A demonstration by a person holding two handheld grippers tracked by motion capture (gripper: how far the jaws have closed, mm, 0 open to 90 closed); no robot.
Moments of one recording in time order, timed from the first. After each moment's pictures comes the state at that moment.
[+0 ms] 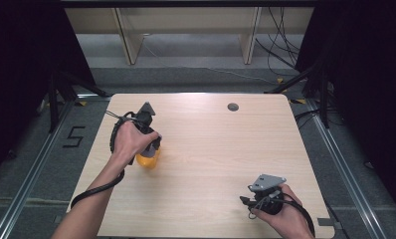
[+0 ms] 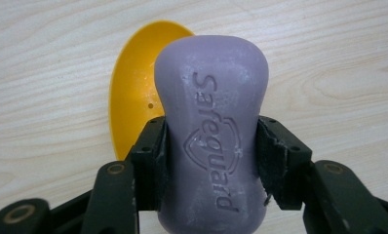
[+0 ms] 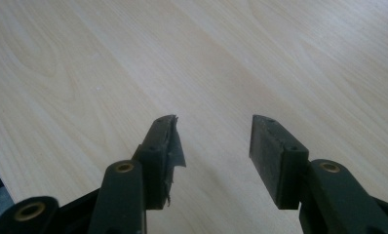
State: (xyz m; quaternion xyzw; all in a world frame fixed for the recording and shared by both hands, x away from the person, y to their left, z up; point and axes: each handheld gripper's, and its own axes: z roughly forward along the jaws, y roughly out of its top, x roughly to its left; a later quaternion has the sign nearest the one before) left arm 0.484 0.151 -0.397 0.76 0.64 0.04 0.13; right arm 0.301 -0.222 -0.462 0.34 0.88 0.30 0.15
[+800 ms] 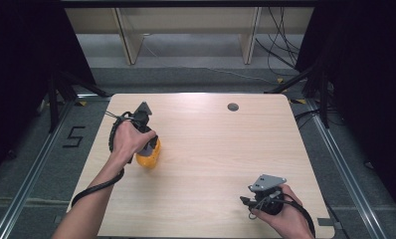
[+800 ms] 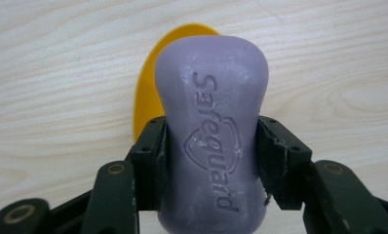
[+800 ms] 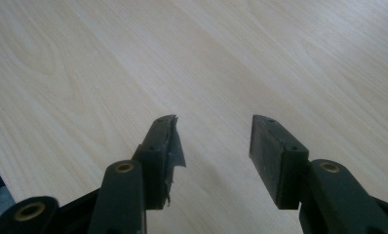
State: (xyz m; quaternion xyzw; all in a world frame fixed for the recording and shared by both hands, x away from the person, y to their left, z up) left arm 0.493 0.163 -0.405 0.75 0.65 0.04 0.11; right arm 0.300 -0.222 -0.462 0.34 0.88 0.30 0.15
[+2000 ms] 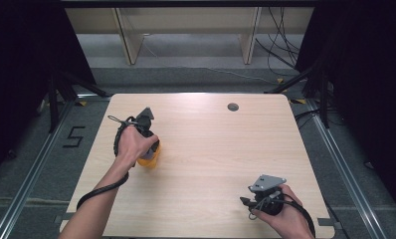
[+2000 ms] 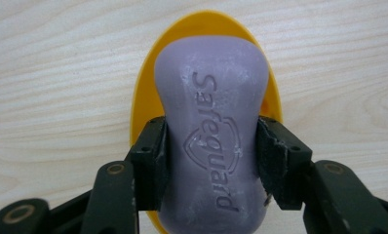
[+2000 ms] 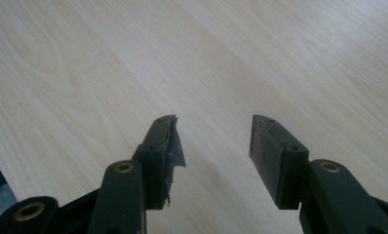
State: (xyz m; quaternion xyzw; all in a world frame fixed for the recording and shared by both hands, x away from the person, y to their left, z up) left arm 0.497 0.160 -0.430 0.76 0.64 0.06 0.09; right arm 0.300 -0.222 -0.464 0.34 0.88 0.30 0.16
